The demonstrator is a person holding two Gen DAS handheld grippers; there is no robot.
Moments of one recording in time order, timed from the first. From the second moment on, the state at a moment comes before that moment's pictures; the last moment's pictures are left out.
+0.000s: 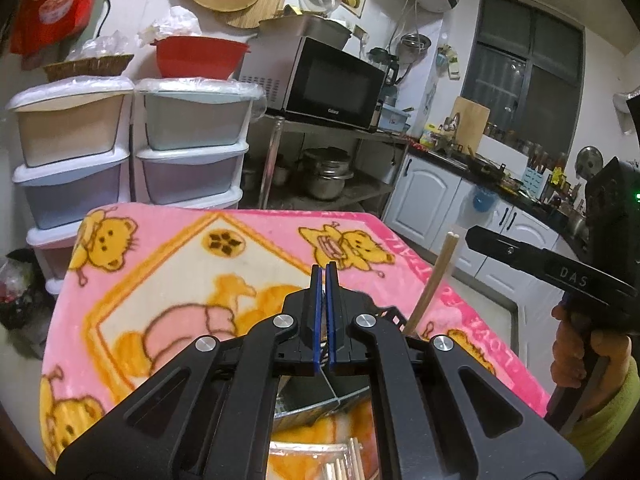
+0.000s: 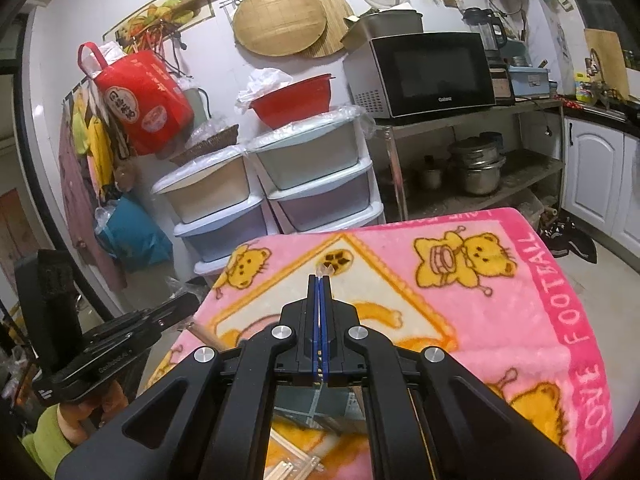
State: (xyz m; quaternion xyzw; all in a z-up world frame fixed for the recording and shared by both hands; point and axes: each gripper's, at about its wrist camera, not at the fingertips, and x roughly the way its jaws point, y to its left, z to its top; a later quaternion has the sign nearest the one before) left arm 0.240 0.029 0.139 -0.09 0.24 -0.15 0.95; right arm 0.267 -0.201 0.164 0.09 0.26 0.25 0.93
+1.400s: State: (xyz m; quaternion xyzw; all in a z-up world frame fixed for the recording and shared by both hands) left arm 0.147 0.061 0.135 -0.12 0.21 -0.10 0.97; right arm 0.184 -0.240 0.153 0.04 0.22 0.17 0.96
